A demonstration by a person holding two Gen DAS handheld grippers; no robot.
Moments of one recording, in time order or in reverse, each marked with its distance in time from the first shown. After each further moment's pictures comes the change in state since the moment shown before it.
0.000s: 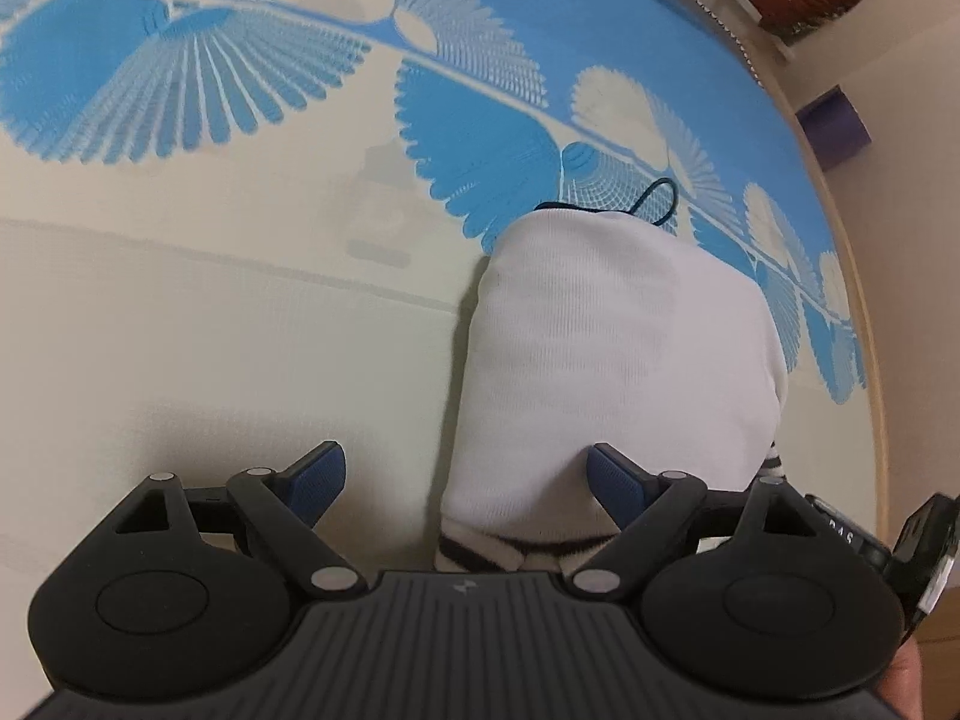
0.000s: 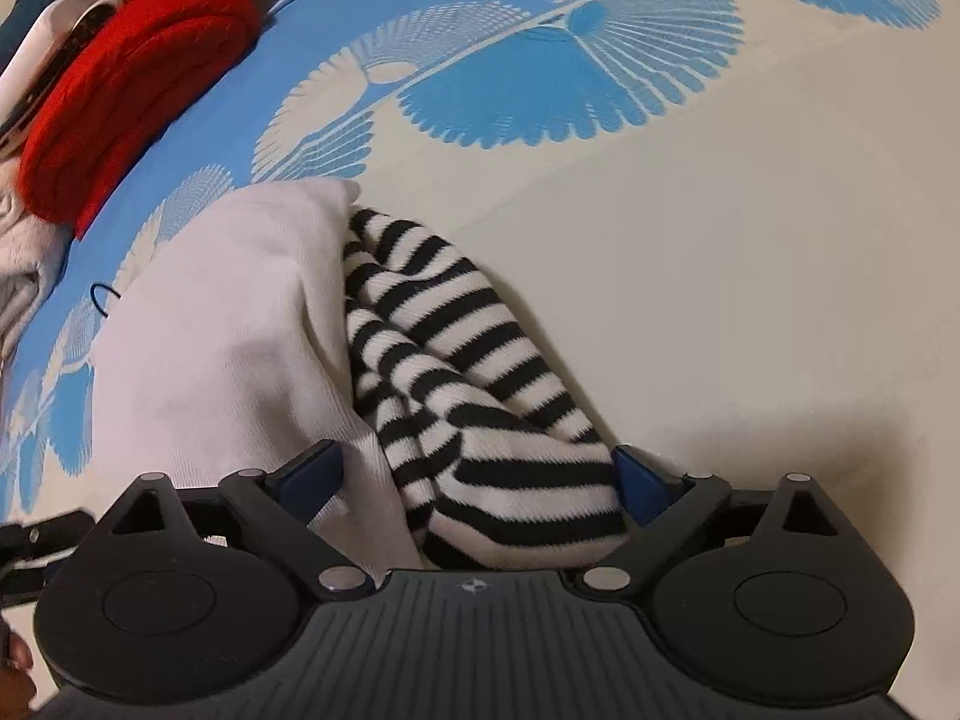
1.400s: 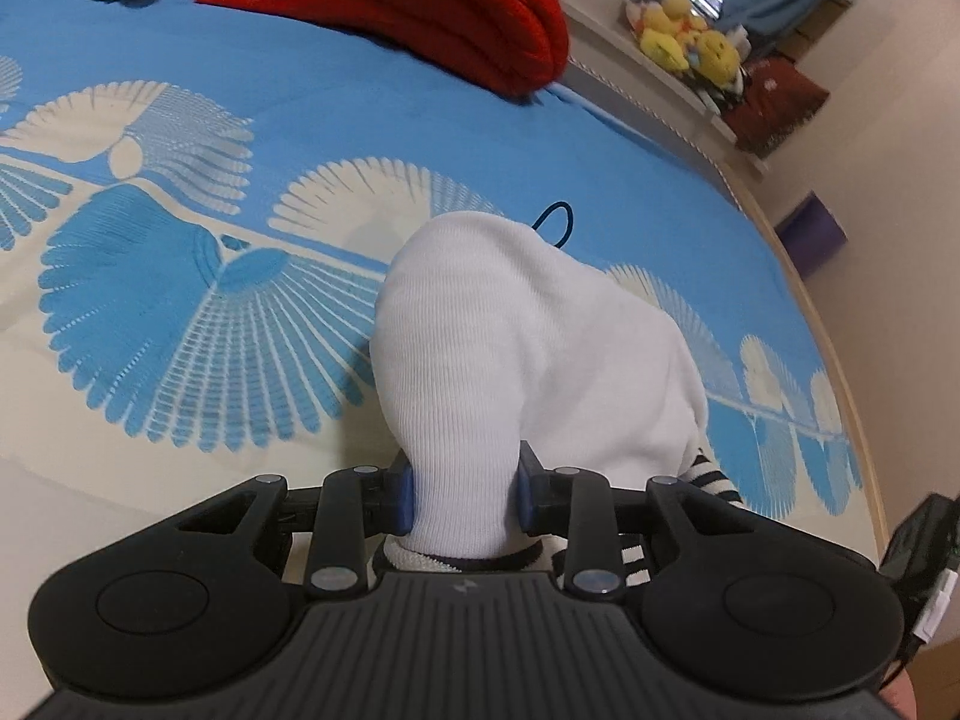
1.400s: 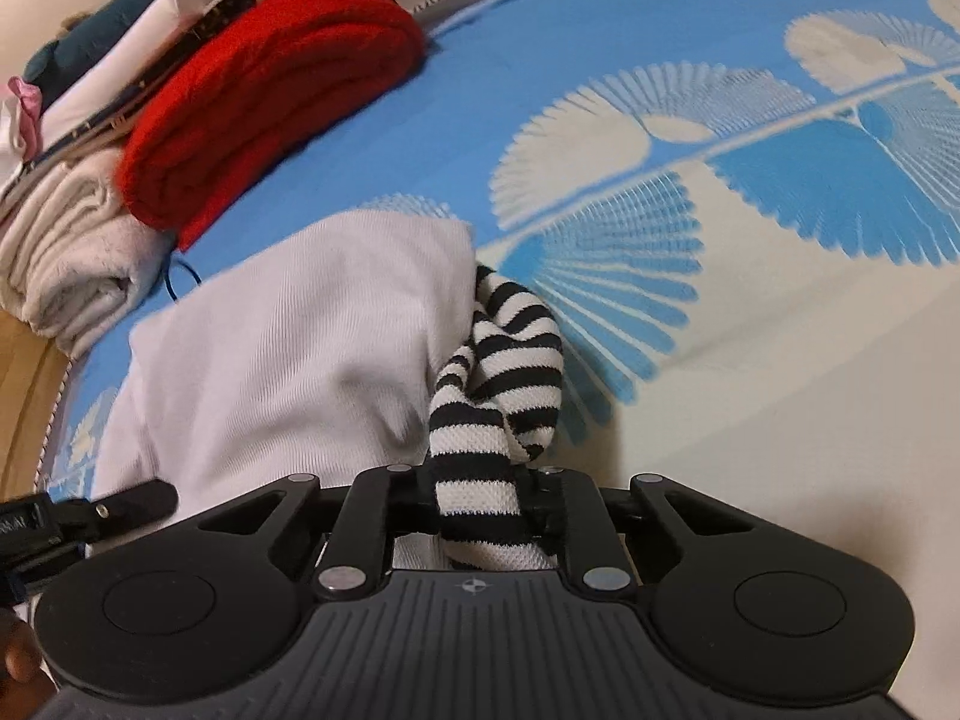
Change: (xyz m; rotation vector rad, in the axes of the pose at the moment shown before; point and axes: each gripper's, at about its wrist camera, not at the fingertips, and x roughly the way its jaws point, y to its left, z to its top) left arm -0.063 0.040 0.079 0.044 -0.294 0.000; right arm 0.045 0.153 0.030 -0.085 -0.137 0.158
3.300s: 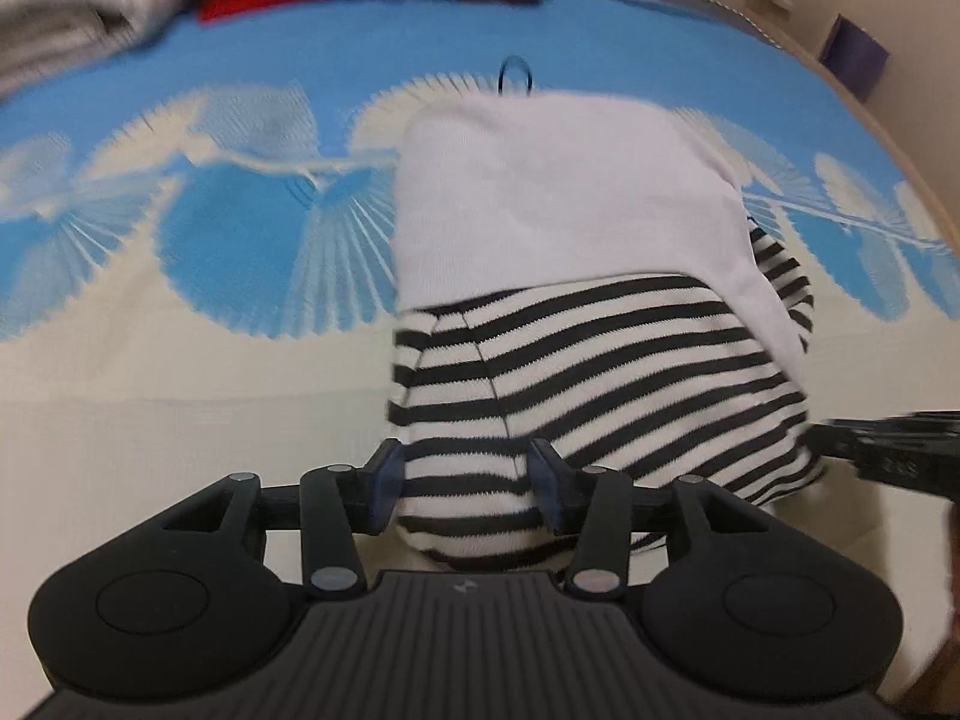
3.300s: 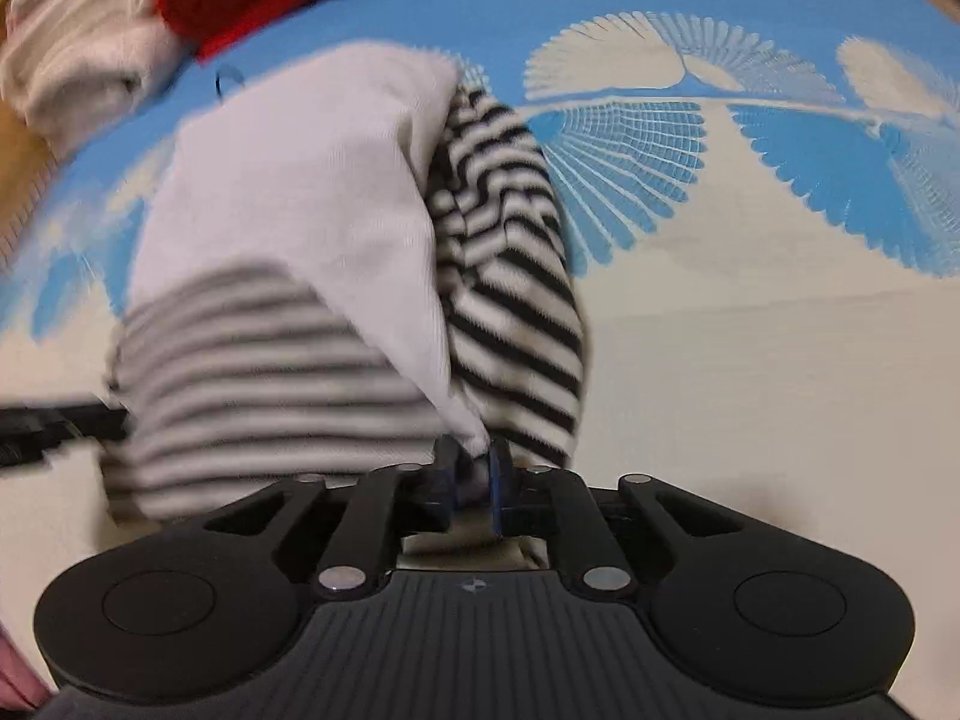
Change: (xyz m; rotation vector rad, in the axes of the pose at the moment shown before) left arm -0.040 -0.008 -0.057 0.304 0.115 0.281; right arm -0.022 0.009 -0.041 -0.322 0.241 -0.157
